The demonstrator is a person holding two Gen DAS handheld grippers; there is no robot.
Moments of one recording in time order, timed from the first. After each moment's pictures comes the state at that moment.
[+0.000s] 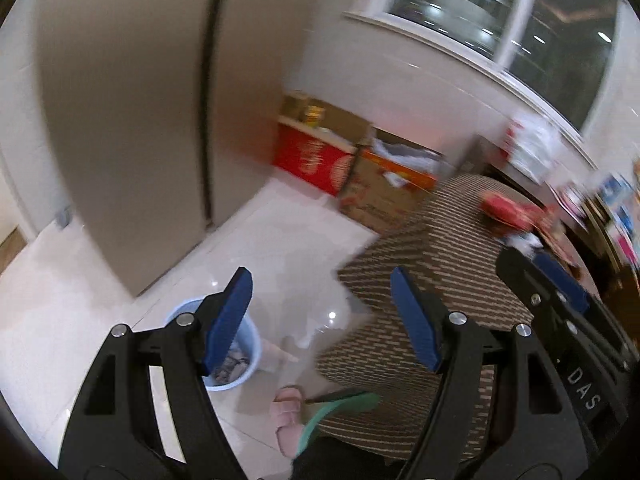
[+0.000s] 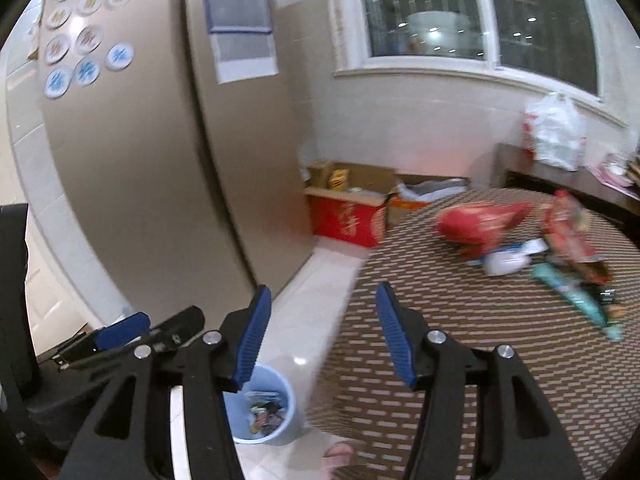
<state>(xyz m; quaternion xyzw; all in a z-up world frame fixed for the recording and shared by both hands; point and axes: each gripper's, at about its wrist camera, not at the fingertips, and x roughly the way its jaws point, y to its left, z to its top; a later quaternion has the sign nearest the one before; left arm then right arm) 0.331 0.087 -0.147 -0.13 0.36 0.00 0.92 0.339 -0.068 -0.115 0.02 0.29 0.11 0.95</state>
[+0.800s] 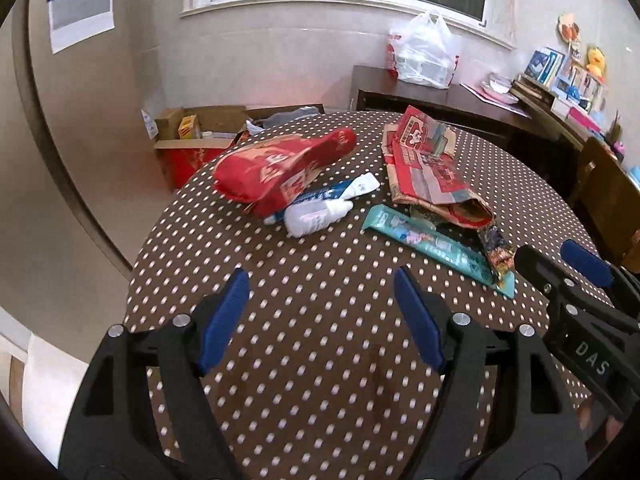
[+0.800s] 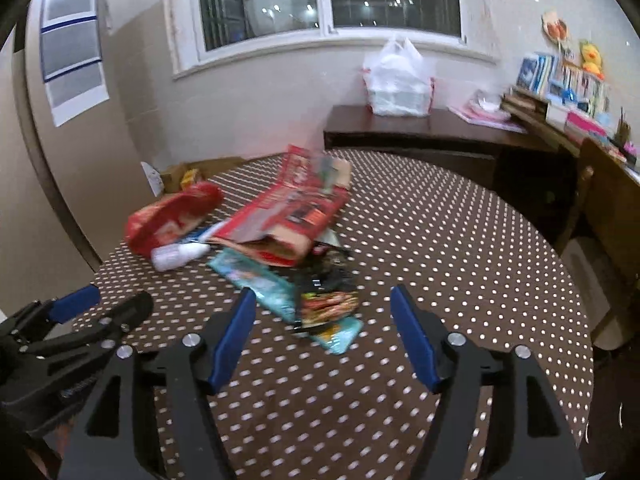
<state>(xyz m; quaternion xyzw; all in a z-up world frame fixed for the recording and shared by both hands) 0.398 -0.173 -0.152 0.03 0.38 -0.13 0.92 0.351 -0.334 -0.150 0.08 0.34 -0.09 0.93</state>
